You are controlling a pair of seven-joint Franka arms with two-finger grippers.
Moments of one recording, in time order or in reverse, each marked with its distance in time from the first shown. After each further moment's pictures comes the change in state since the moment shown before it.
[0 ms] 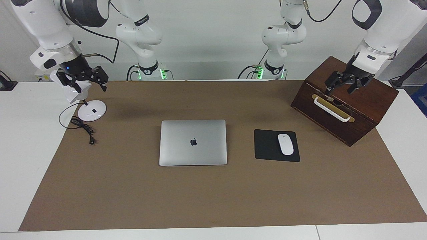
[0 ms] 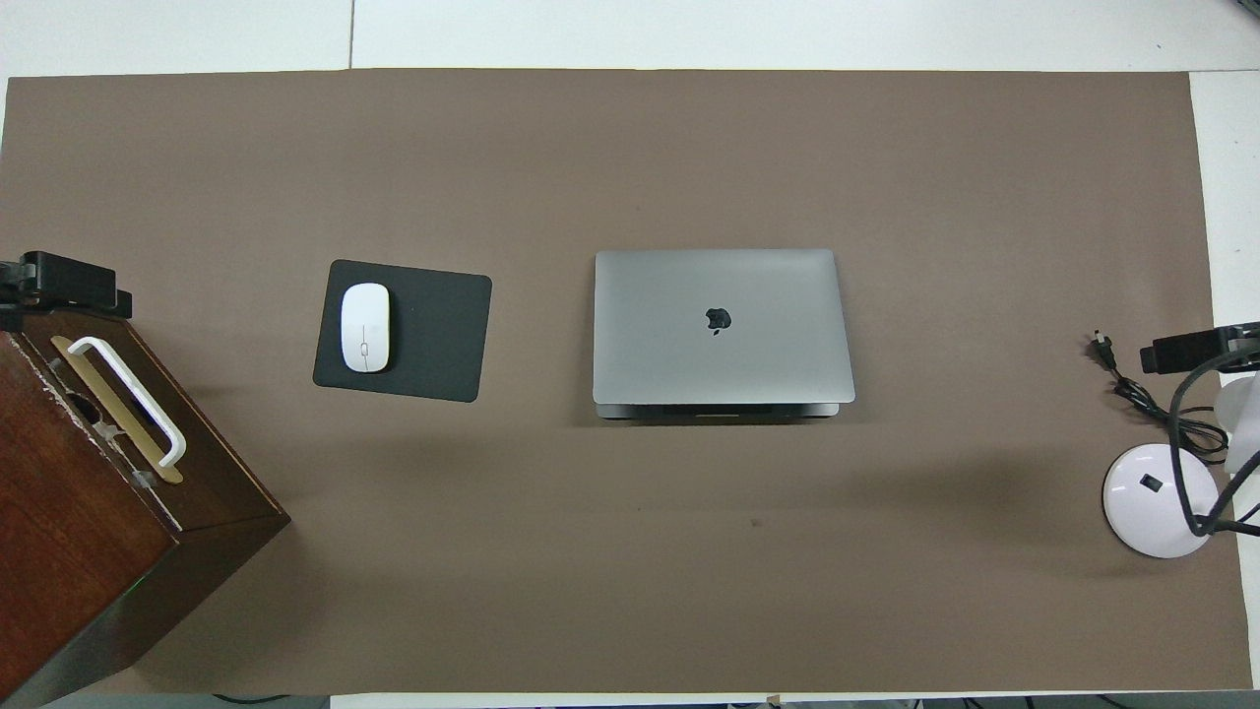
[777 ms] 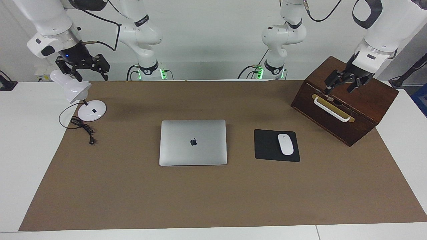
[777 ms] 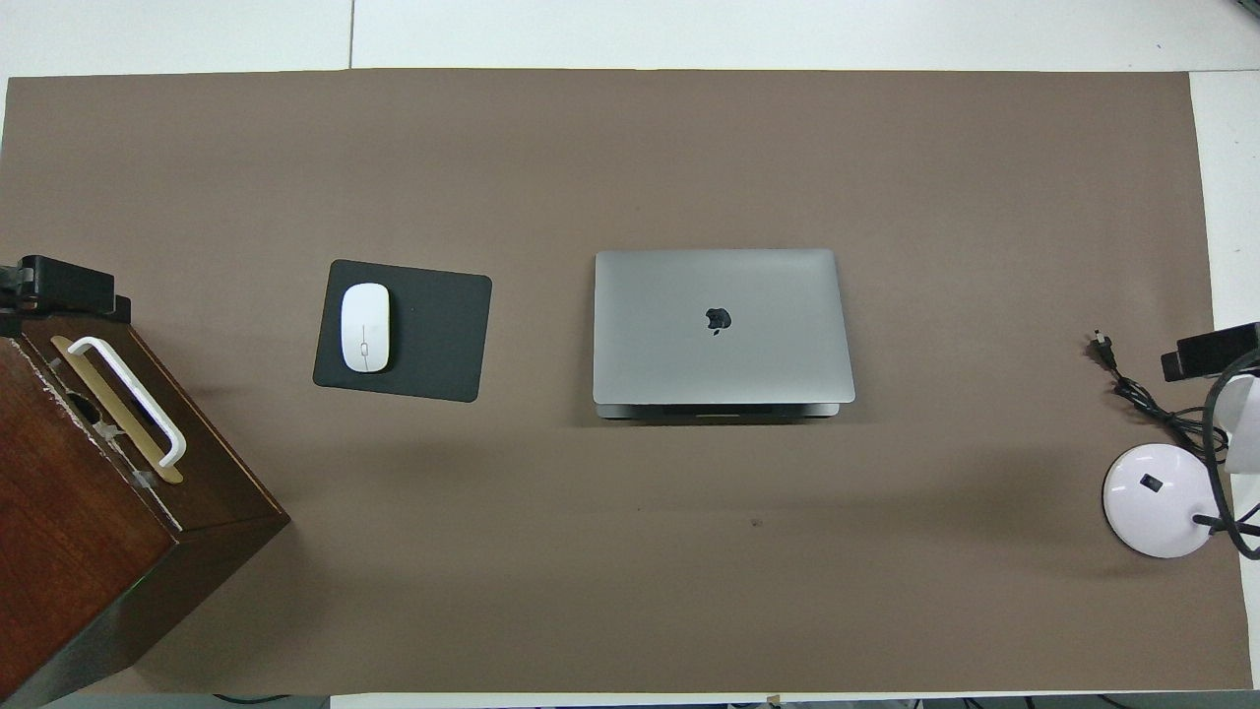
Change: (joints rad) left arm 0.000 0.000 0.000 0.007 0.000 -0.026 0.001; right arm 0.039 0.051 0.001 0.219 -0.003 -0.245 0.077
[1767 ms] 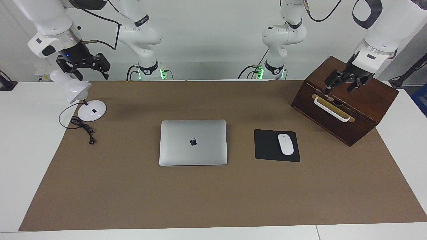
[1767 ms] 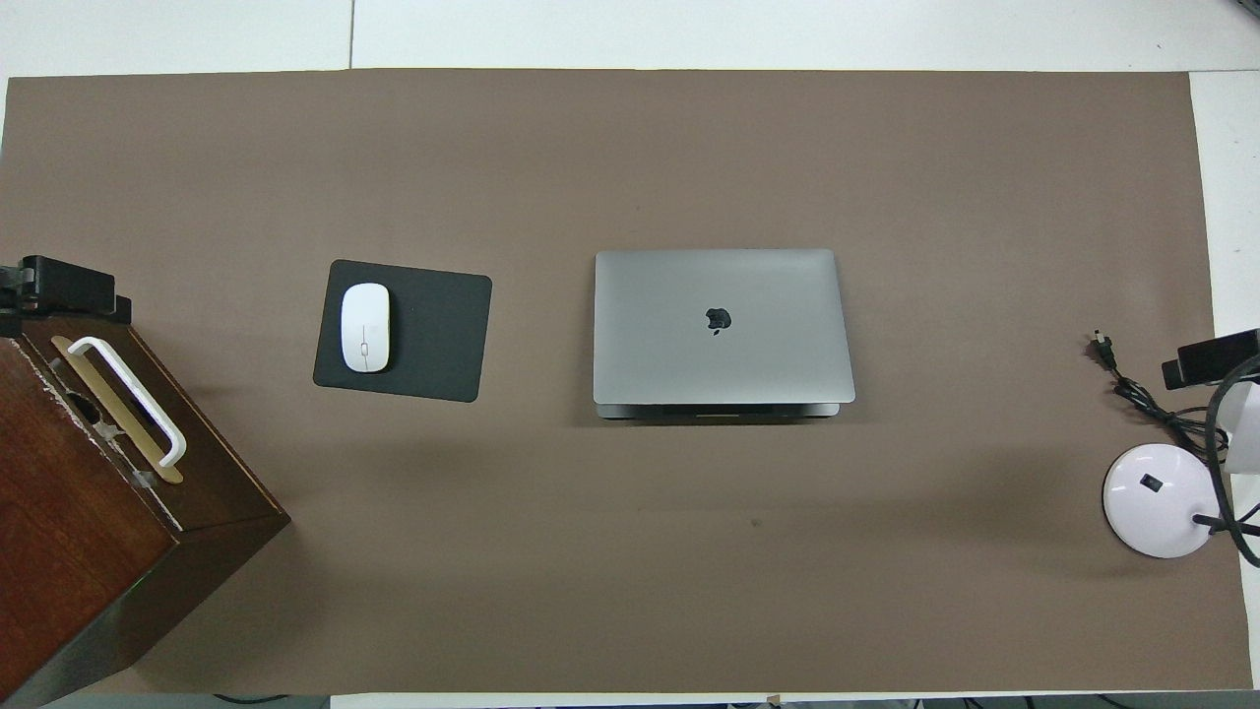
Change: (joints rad) left arm 0.000 0.000 0.000 0.001 0.000 -0.001 0.000; right arm 0.001 0.000 -0.001 0.008 0.000 -0.032 0.000
